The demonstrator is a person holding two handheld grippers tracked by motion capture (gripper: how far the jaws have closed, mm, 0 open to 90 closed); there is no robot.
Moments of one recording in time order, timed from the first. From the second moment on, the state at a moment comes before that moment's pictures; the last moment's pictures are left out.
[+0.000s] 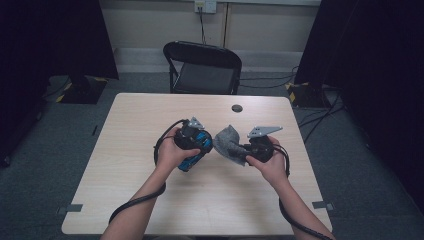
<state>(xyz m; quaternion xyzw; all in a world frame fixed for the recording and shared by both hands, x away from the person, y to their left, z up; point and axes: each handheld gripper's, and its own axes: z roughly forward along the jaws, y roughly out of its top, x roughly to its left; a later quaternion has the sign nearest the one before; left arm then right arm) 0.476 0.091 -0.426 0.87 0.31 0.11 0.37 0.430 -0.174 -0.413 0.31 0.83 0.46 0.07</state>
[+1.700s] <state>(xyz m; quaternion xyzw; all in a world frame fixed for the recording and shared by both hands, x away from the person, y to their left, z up) 0.479 0.067 -0.406 0.87 0.30 0.08 0.38 0.433 -0.161 -0.435 0.30 0.83 0.46 0.06</state>
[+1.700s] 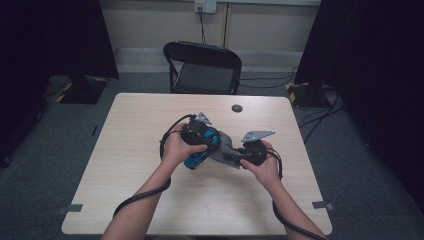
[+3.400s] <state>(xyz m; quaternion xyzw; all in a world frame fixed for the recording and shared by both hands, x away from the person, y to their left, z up) 0.488 0.076 -0.387 0.85 0.32 0.09 0.40 0.430 -0.155 -0.457 0.28 0.86 0.42 0.06</state>
